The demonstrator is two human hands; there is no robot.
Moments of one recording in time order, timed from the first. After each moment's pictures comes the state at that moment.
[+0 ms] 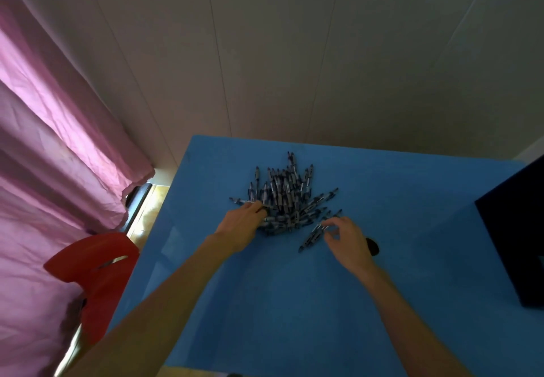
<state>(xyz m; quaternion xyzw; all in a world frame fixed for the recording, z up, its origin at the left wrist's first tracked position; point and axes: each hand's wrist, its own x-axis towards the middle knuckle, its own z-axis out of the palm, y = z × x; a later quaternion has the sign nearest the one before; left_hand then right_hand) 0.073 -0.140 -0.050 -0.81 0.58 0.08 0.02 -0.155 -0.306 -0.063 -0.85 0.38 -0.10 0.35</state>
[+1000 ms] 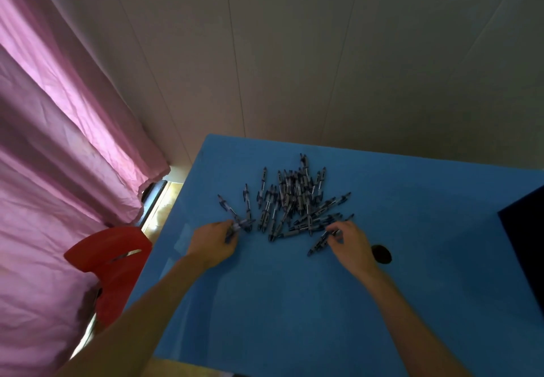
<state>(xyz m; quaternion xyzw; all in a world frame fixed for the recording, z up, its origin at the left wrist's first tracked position) 0.096 -0.061 -0.079 -0.90 0.40 0.10 -0.12 -0.141 -0.307 -0.074 -0.86 0.37 -0.07 0.34</state>
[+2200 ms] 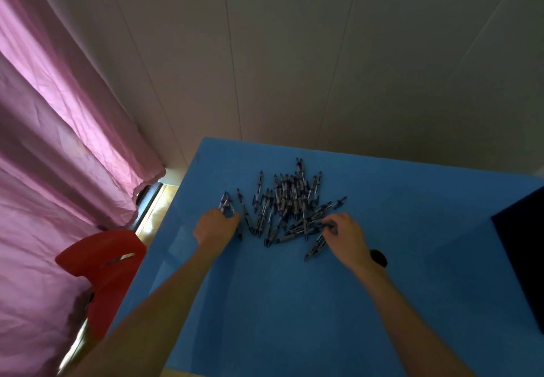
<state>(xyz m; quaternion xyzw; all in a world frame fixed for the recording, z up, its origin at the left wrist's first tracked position) 0.104 -0.115 -0.068 -0.96 0.10 0.17 -0.19 -0.123 -0.318 -0.056 -0.88 0.35 -0.09 0.31</state>
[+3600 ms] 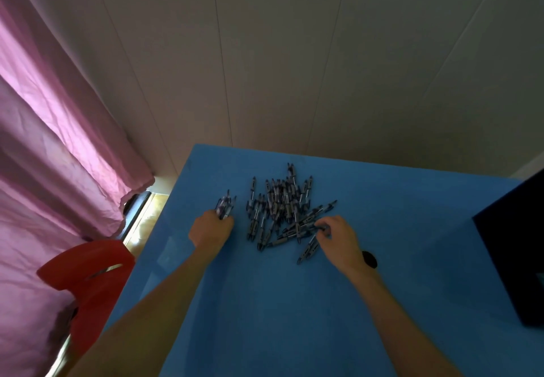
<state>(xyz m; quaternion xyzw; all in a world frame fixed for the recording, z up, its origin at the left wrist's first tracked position) 0.102 -0.120 -0.065 -0.95 0.11 0.16 -0.25 -0.129 -0.309 -0.043 -0.87 0.36 -0.11 0.31</state>
